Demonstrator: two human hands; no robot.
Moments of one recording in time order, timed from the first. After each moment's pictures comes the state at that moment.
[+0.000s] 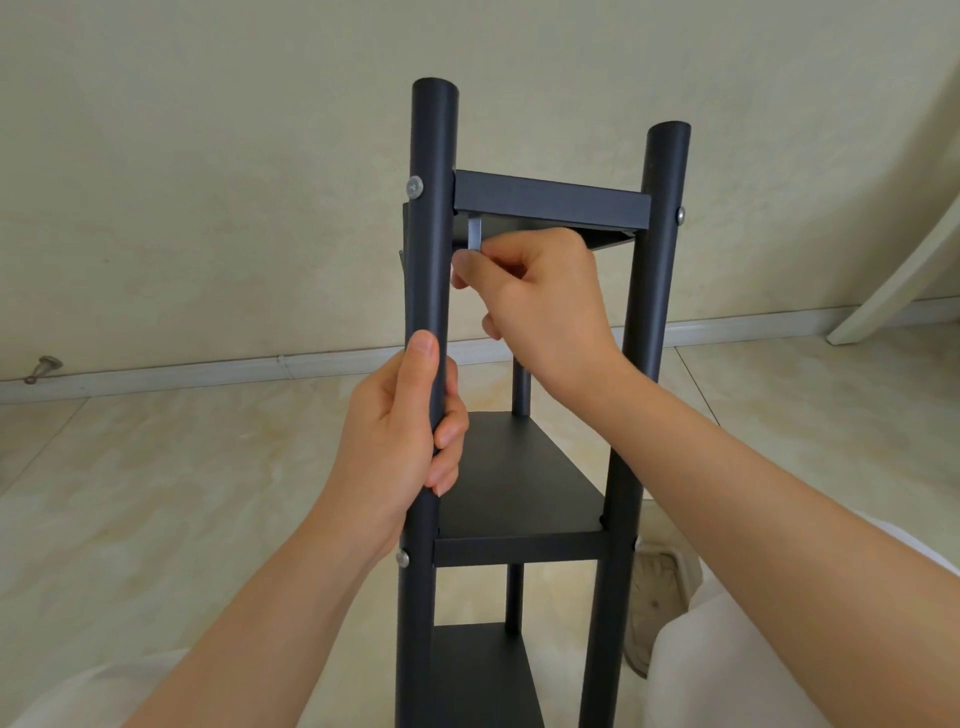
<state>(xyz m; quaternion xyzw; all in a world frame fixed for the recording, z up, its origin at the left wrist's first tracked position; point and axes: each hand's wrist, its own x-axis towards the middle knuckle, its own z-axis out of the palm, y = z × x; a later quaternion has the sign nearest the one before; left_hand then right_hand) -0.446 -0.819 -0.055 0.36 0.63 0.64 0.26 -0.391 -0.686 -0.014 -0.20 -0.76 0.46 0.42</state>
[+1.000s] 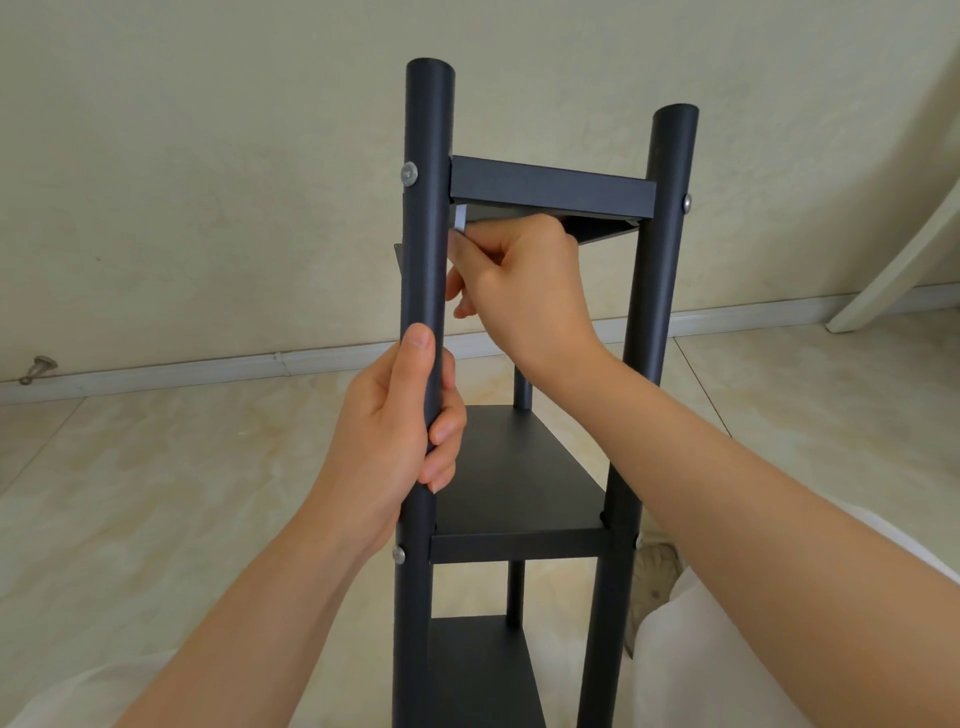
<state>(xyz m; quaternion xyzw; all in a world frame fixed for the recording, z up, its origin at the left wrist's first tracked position) -0.449 -0.818 -0.057 0.37 0.62 0.64 0.28 -0.403 -0.683 -0.017 -0.19 -0.75 0.47 0.42</state>
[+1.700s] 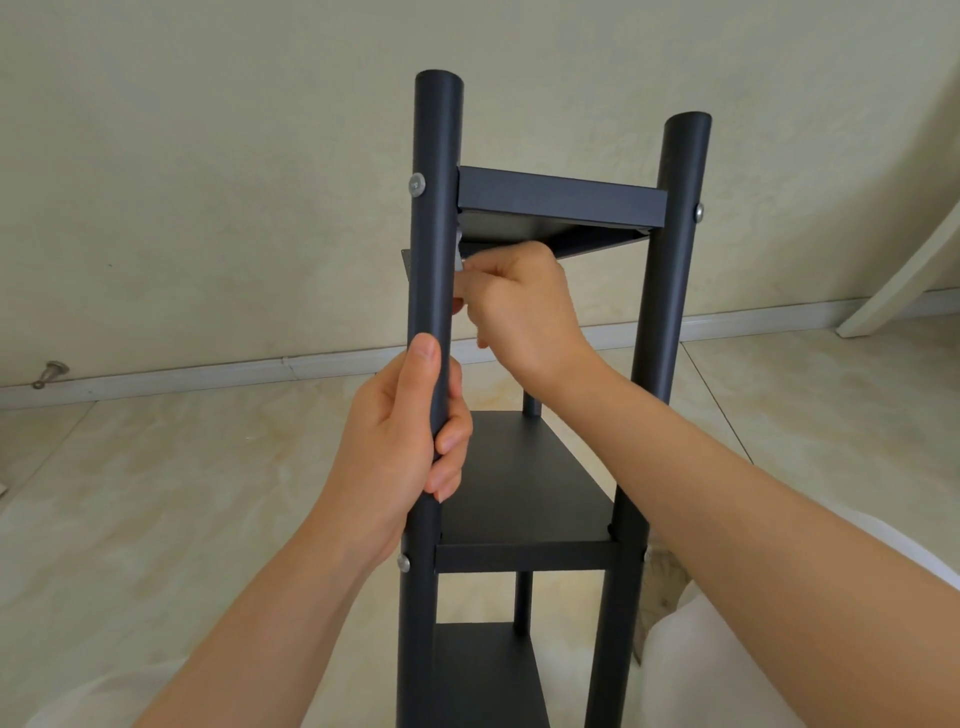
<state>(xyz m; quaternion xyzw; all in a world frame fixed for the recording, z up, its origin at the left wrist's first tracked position) -0.451 -0.820 -0.057 0.37 0.62 0.63 0.28 -0.409 -0.689 -0.020 -0.20 -0.73 0.52 0.39</state>
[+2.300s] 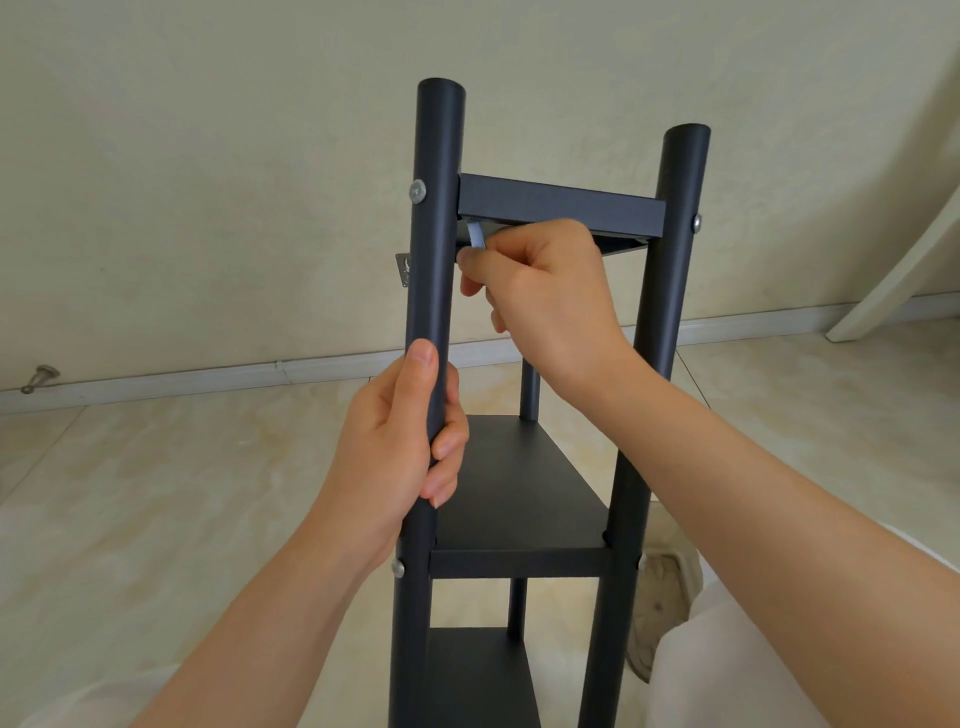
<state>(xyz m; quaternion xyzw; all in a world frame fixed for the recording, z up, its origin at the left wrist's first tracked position) -0.448 -0.819 -0.055 0.37 0.62 0.63 0.28 -0.385 -0.685 -0.003 -0.22 -0.74 0.49 0.41</state>
